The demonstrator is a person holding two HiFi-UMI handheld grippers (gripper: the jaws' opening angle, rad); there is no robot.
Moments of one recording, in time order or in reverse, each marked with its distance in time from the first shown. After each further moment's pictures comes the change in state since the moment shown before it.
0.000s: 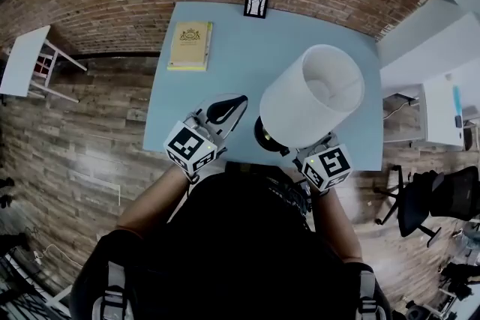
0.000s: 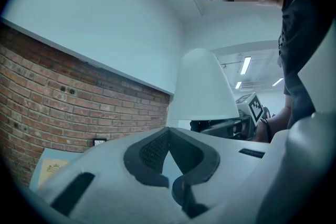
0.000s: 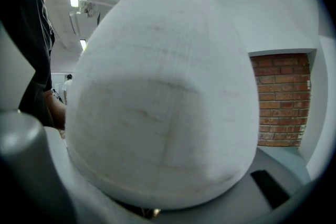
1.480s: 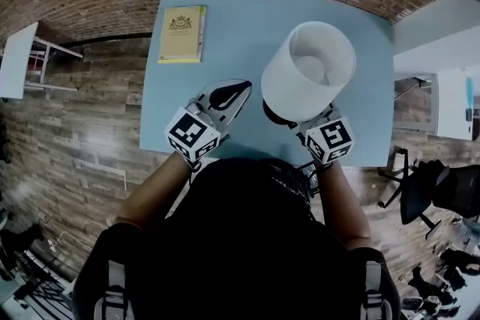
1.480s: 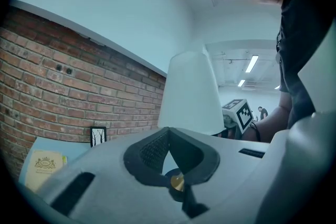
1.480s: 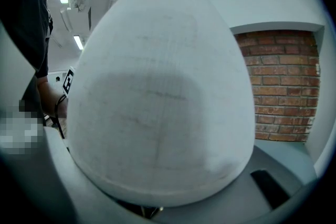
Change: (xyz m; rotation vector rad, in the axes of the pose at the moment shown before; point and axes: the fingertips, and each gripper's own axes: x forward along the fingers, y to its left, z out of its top) left arm 0.077 0.070 -0.045 -0.083 0.108 -0.007; right arm 0.088 -0.104 -0.051 0.033 0.099 0.009
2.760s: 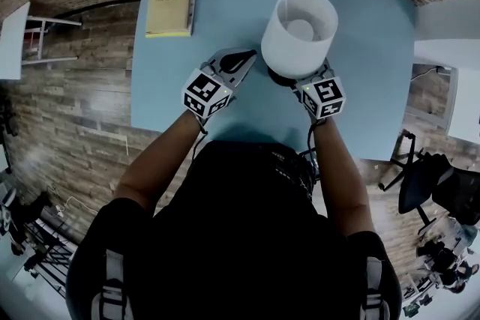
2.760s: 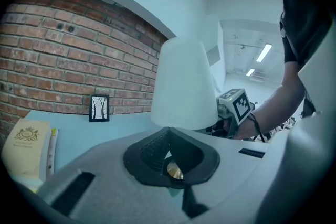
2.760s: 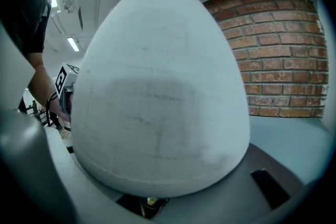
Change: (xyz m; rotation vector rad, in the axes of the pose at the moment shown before) left arm 0.098 0.064 -0.146 -0.060 0.207 0.045; right arm 0.087 -0.101 -0.125 0.082 0.071 0.035
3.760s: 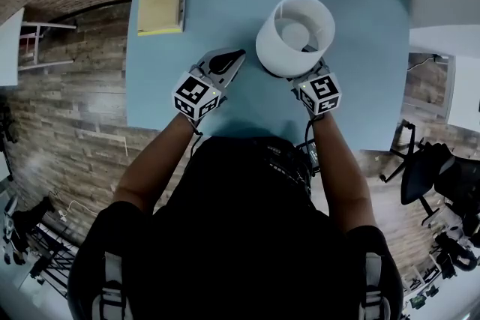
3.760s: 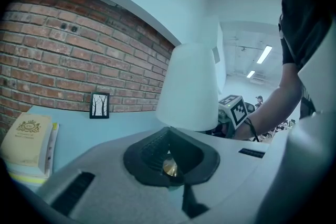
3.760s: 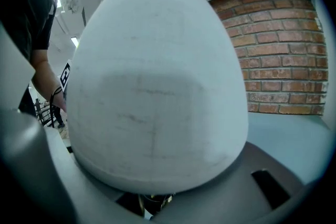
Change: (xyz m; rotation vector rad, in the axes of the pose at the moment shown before) left arm -0.013 -0.013 -0.011 -0.022 -0.017 -0.001; right arm -0.017 0.002 -0.025 -0.015 -0.002 0.021
